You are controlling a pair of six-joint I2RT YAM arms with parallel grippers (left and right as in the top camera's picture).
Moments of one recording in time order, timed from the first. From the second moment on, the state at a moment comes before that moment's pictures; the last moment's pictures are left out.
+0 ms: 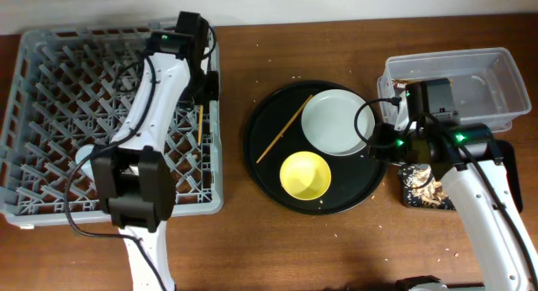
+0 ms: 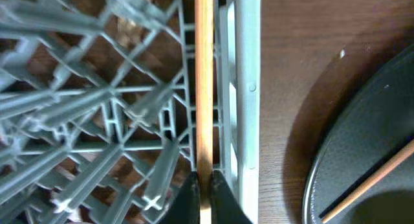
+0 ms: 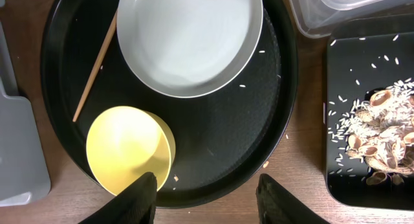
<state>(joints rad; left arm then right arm) -0.19 2.20 2.06 -1.24 -0.05 -0.16 0.09 1.32 1.23 -1.06 -0.12 0.34</state>
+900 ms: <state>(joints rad) -0.59 2.16 1.53 -0.55 -0.03 0.17 0.09 1.32 1.23 -1.06 -0.12 0.34</state>
